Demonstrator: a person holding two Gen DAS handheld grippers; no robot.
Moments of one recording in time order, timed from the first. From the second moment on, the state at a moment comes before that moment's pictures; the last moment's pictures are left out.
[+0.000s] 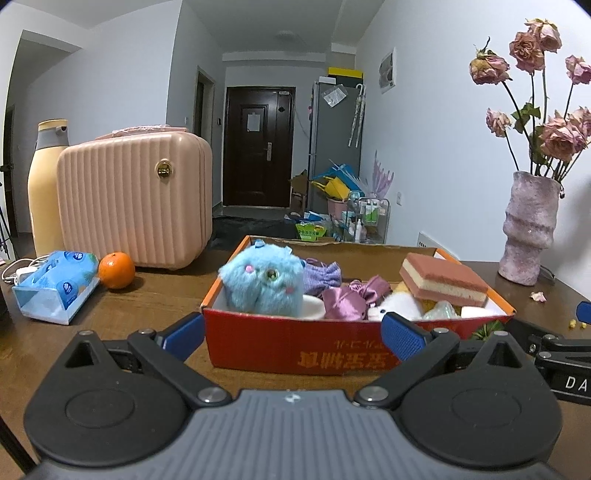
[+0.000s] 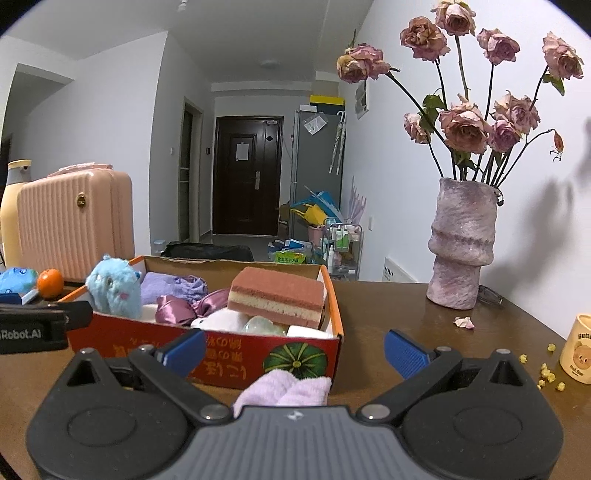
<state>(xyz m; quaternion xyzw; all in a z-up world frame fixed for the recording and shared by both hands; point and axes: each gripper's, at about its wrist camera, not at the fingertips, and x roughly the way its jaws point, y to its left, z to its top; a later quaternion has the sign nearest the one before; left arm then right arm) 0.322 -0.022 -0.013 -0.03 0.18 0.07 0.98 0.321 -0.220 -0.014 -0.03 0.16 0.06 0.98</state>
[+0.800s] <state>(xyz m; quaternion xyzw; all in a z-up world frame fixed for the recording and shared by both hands) 0.271 -0.013 -0.019 -0.02 0.20 0.06 0.98 0.262 -0.227 -0.020 -0.02 0.17 0.09 0.98</state>
